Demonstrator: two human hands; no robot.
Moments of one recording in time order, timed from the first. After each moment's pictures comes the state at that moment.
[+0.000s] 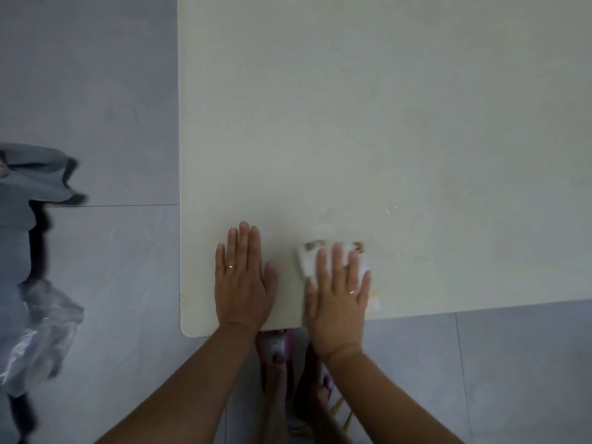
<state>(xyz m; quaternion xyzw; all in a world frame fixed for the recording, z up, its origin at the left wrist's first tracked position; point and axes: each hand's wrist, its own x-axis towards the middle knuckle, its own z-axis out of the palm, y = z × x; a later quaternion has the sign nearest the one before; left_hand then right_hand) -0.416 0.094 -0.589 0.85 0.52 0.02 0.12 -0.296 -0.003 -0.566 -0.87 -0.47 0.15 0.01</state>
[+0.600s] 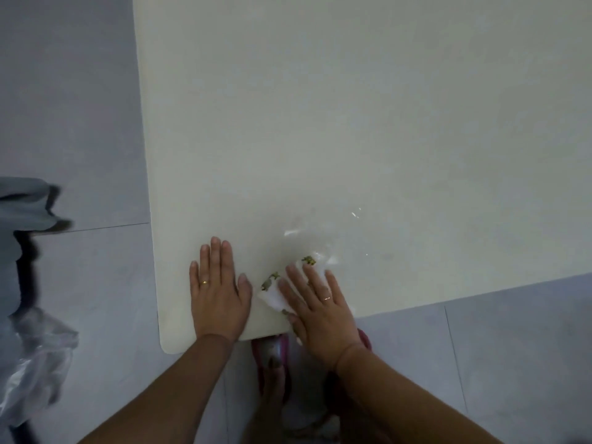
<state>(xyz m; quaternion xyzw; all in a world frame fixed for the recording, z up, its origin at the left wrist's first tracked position) -0.410 0.094 -0.582 0.83 0.54 -0.03 0.13 -0.253 -0.030 -0.564 -0.73 -0.67 0.14 -0.04</state>
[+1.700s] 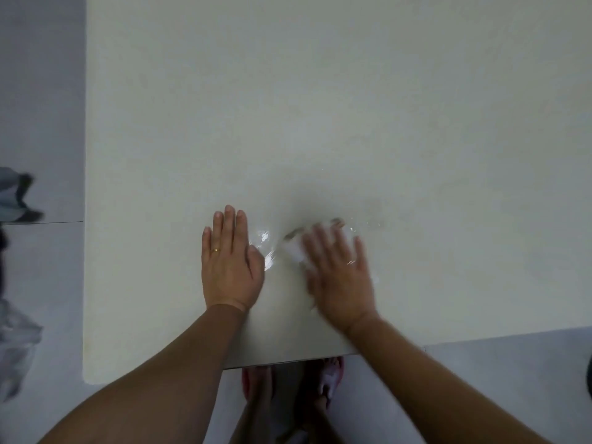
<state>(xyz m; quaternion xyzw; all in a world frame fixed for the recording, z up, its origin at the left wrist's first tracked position) -0.263 0.117 -0.584 0.82 0.55 0.03 0.14 -0.101 0.011 -0.574 -0.77 -0.62 0.10 -0.04</state>
